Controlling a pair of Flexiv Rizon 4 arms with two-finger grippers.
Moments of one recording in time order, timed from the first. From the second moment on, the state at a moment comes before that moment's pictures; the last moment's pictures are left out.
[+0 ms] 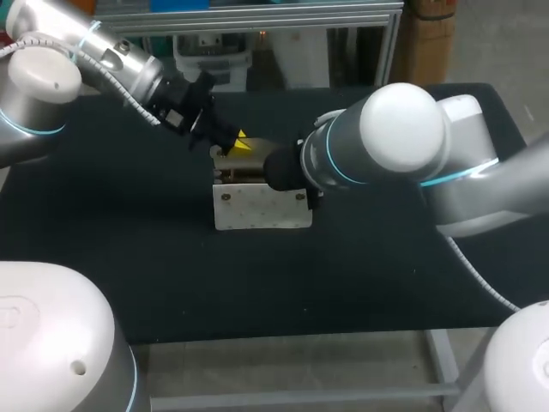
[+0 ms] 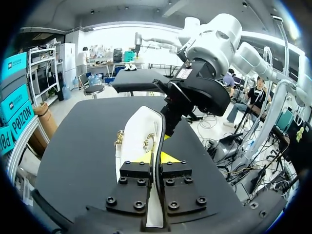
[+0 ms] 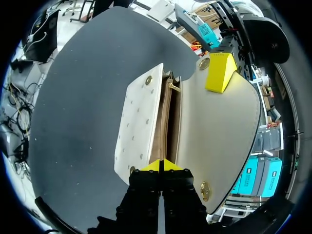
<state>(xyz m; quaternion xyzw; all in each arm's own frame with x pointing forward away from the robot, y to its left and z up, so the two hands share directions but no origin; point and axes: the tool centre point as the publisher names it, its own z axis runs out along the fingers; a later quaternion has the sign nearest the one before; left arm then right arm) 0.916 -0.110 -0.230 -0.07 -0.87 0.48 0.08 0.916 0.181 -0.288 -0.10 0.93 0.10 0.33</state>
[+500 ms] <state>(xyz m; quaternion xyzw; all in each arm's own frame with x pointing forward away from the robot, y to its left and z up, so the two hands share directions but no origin) 0.924 -0.104 -0.220 -0.08 -0.87 0.48 0.09 0.922 0.188 -0.284 -0.10 0.93 0.10 0.35</state>
